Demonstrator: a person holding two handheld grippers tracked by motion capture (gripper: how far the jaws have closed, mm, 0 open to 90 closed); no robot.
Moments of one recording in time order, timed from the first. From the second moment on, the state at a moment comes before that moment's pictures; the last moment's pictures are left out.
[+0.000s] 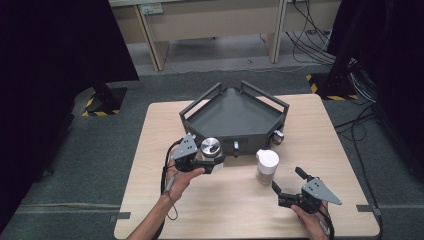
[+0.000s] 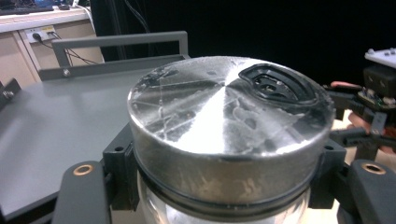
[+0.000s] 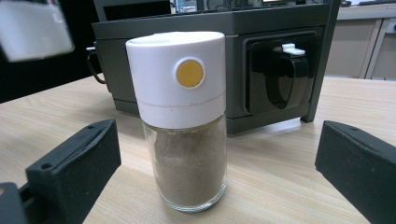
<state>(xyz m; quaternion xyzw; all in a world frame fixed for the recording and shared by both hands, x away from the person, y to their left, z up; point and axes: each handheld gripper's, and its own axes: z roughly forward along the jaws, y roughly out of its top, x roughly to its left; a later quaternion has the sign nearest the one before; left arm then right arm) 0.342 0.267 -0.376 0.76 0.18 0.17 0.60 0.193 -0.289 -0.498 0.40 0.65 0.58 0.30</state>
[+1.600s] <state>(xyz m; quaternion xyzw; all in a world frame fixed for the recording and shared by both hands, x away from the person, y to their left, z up) 0.431 0.236 -0.358 0.71 0.30 0.25 0.59 0.194 -0.290 -0.498 0.40 0.65 0.58 0.30</state>
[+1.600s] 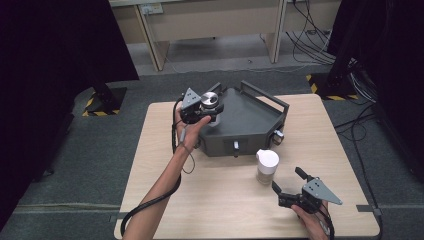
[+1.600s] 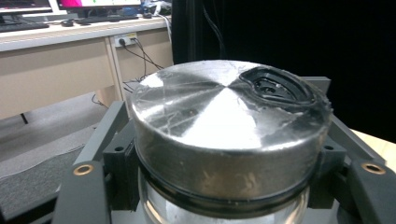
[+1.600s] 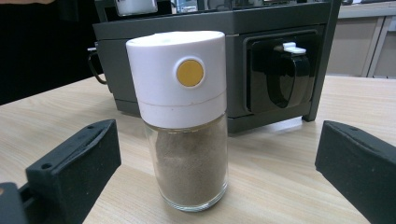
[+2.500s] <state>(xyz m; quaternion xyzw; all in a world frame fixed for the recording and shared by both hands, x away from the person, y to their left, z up) 0.437 0.227 -0.379 0.71 0.31 0.27 0.58 0.193 -0.290 -0.498 0.40 0.65 0.58 0.30</state>
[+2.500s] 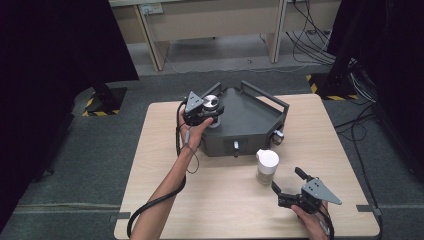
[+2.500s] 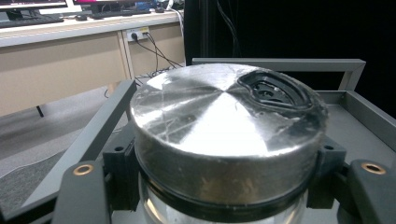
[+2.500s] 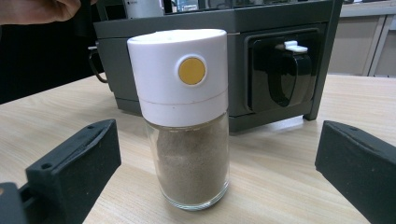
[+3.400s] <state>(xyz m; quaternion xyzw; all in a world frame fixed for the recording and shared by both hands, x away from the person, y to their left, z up) 0.434 0.234 -0.380 0.70 0.30 0.27 0.59 0.193 -0.290 -0.498 0.40 0.65 0.58 0.30</state>
